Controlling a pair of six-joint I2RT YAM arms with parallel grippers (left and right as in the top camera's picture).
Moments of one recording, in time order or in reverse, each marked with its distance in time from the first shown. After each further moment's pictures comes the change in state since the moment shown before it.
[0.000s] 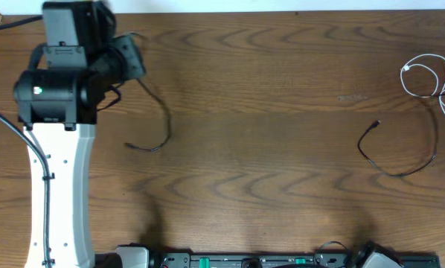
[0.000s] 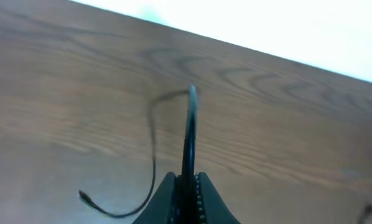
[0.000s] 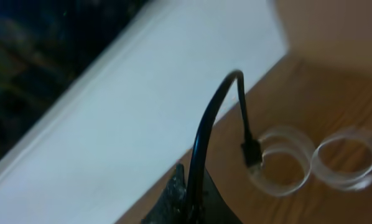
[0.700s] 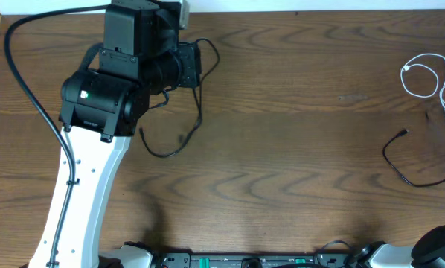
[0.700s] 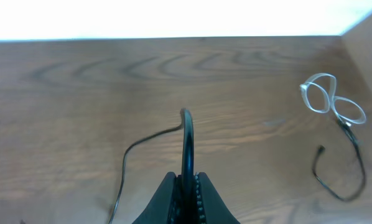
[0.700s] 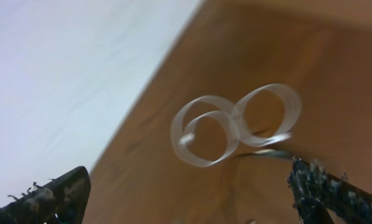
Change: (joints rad) left arm -0.244 0.000 0.000 0.090 0.124 0.061; right arm -0.189 0.414 0.243 -0.261 -0.116 -0.108
